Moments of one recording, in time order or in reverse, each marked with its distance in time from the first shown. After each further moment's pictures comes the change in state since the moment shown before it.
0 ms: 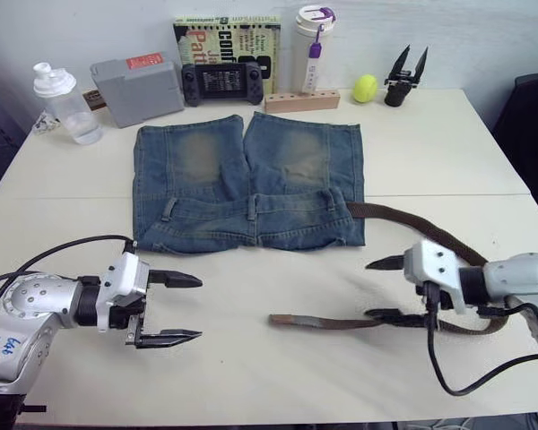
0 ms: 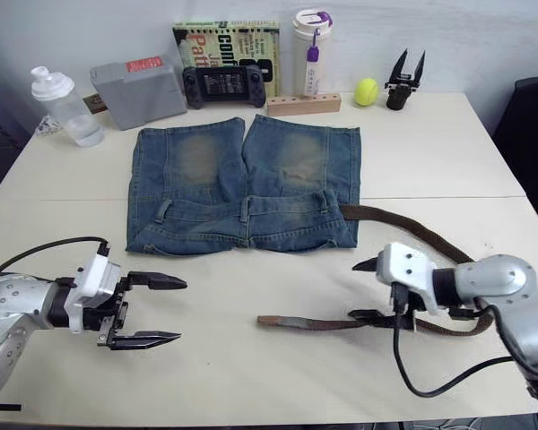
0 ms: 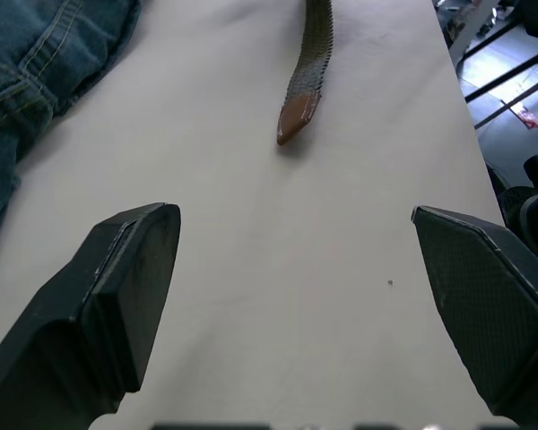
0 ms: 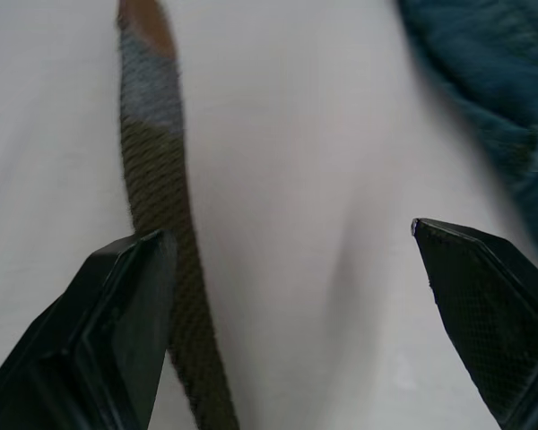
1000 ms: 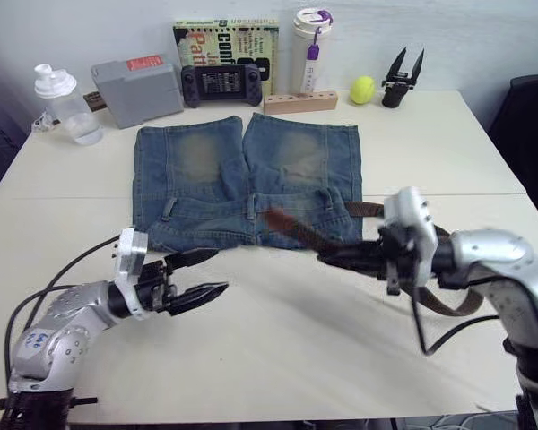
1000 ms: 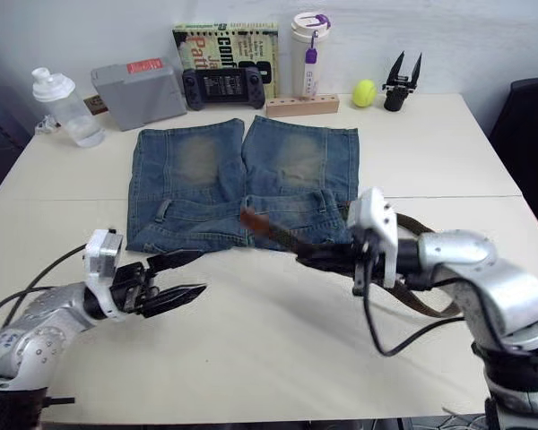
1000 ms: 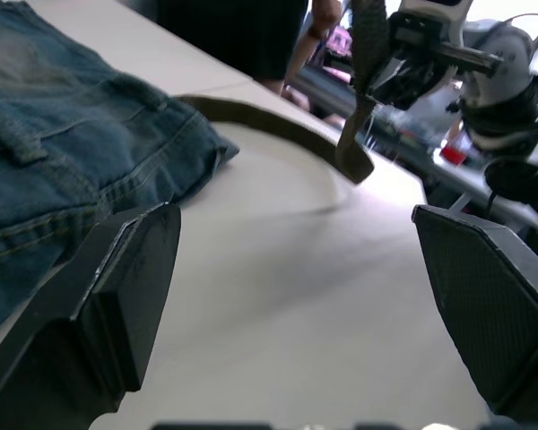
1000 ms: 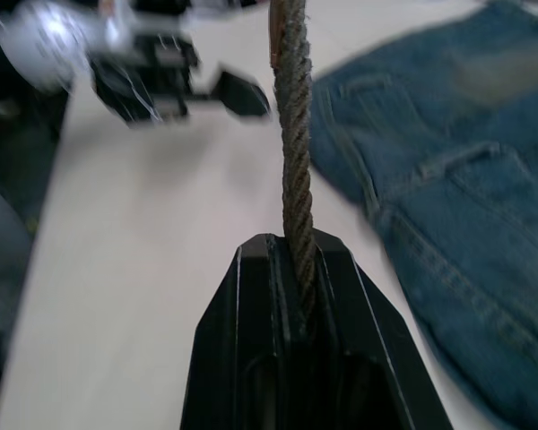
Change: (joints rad) left arm -0.120 -0.374 0.015 0.013 -0.340 0.341 0.338; right arm -0.288 0.294 -0.145 -0.070 0.497 0.482 -0.201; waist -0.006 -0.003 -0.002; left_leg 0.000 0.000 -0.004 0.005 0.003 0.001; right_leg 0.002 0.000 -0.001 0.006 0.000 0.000
